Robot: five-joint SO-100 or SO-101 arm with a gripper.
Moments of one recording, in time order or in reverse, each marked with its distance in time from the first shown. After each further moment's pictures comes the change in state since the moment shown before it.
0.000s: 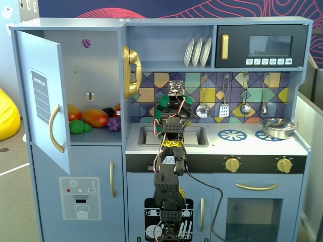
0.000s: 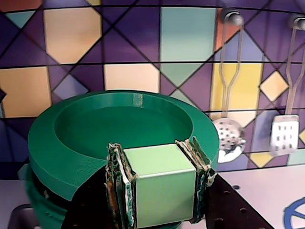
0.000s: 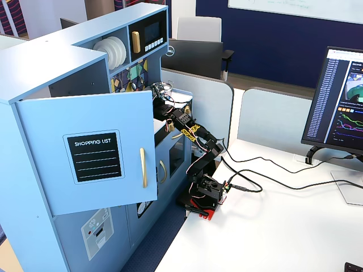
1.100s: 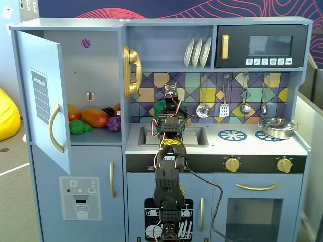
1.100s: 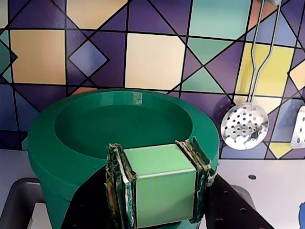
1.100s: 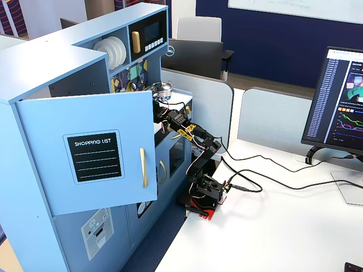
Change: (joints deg) arm -1.9 -5.1 -0.1 -1.3 -4.1
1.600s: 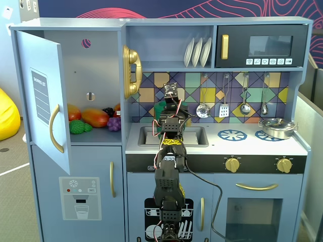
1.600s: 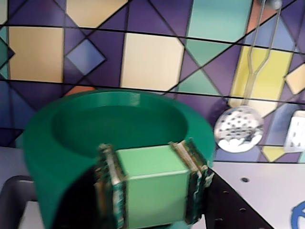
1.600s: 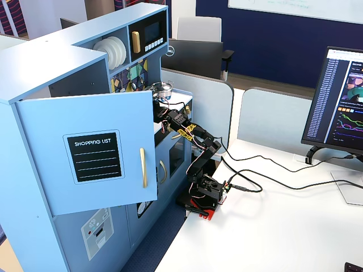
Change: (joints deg) arm 1.2 0.1 0.0 -0.2 -1.5
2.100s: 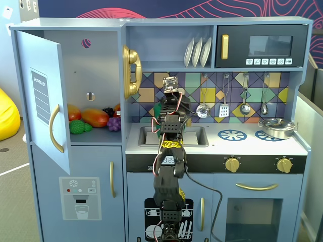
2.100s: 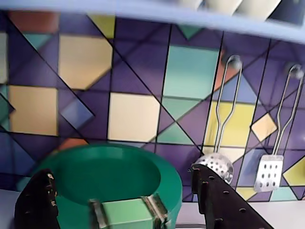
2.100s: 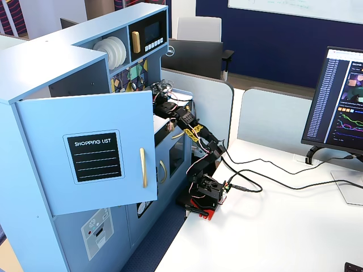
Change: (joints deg) arm 0.2 9.7 -3.8 6.0 0.0
